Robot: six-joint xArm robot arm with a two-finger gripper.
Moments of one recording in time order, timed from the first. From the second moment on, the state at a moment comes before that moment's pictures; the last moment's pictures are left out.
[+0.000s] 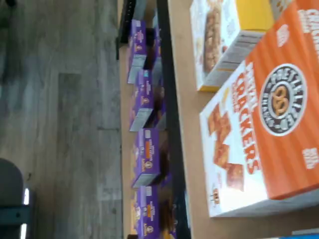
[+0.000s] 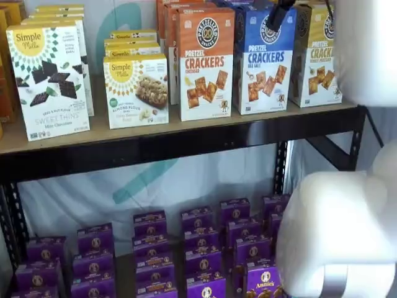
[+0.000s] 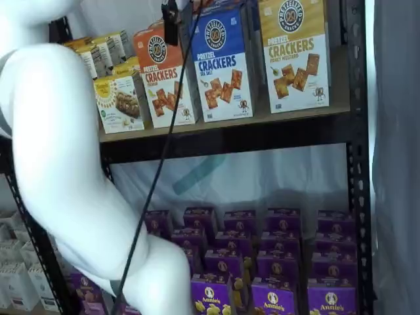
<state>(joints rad) -0.33 -0.48 -1.48 0.48 1.79 -1.70</state>
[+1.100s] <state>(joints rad) -0.33 -0.33 -1.62 0.49 1.69 -1.70</state>
